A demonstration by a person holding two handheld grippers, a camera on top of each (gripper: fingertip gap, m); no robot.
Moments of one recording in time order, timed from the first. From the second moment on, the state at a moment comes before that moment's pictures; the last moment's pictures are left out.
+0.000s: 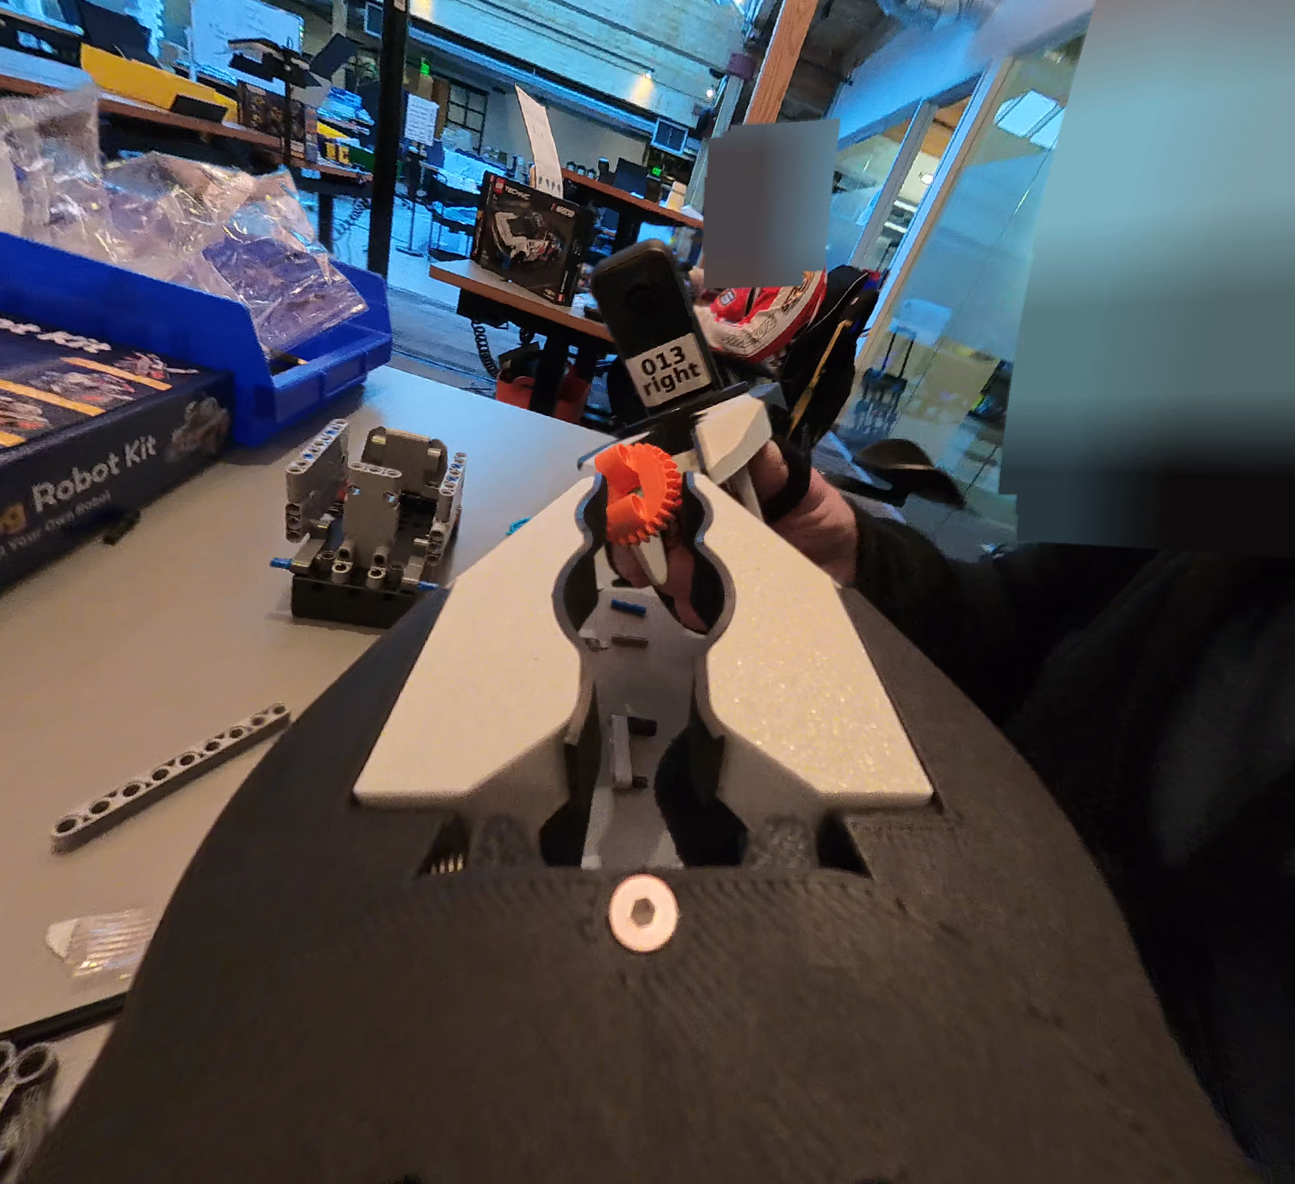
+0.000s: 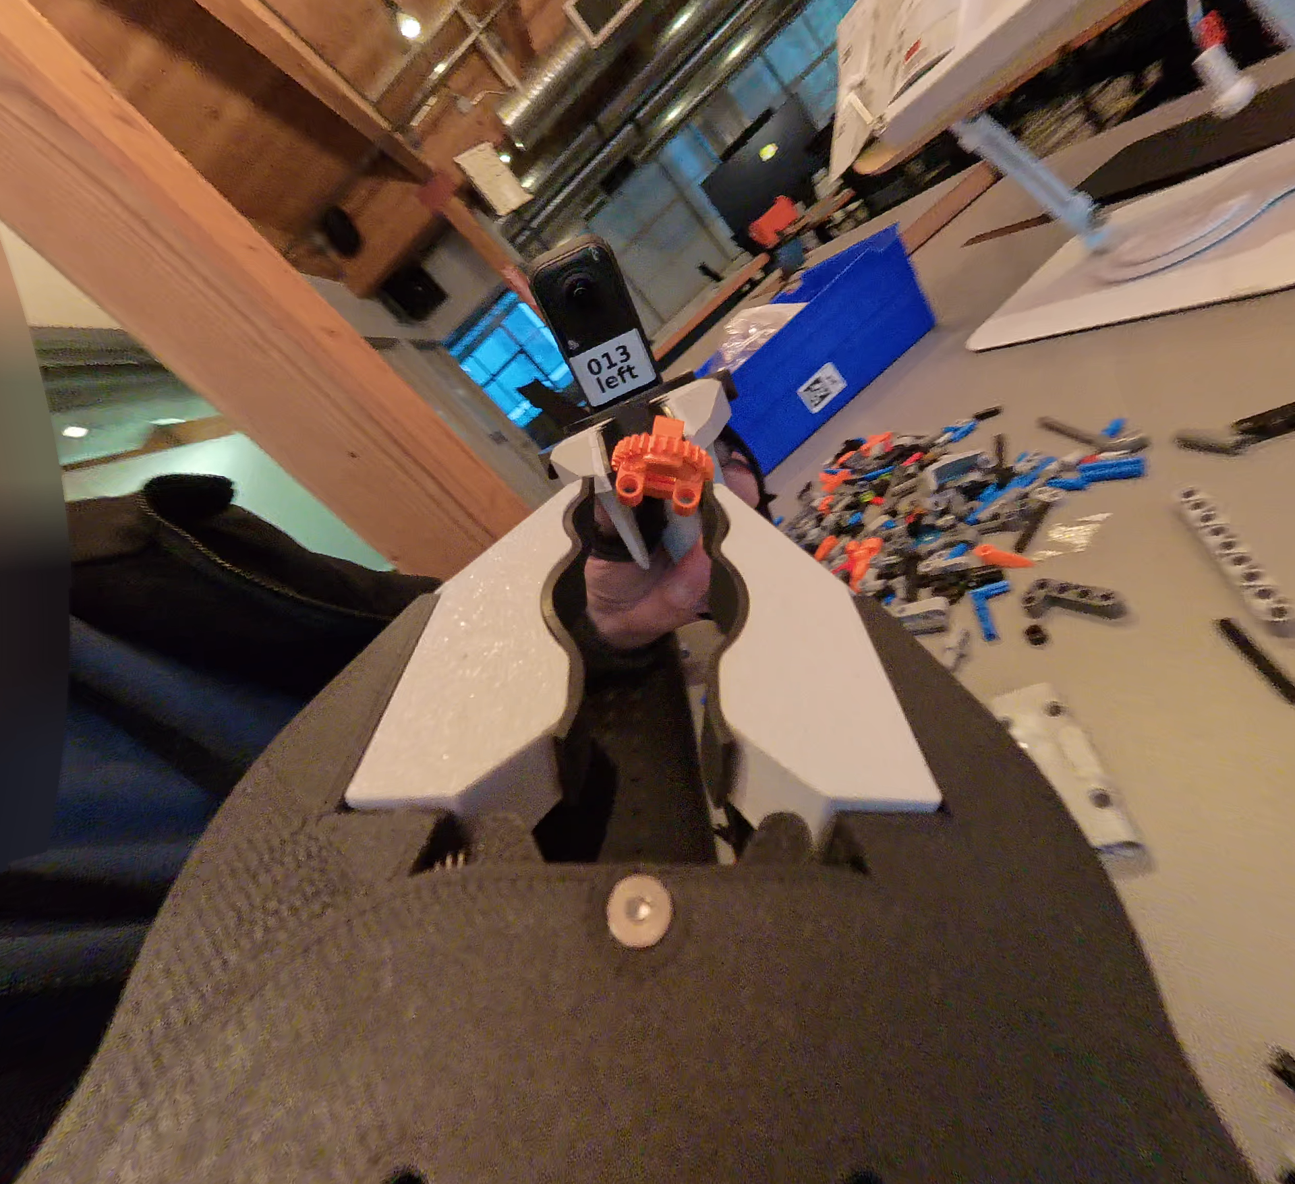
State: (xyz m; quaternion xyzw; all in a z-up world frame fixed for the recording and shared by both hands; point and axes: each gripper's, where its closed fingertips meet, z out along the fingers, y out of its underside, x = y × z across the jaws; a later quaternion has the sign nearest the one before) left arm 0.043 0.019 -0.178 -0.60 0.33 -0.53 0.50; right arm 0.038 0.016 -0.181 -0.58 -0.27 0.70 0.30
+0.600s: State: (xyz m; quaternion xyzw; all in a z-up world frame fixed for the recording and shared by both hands) left arm 0.046 -0.006 -0.163 -0.54 0.44 -0.46 0.55; right arm 0.039 -0.007 -0.169 -0.50 -0.28 0.79 0.22
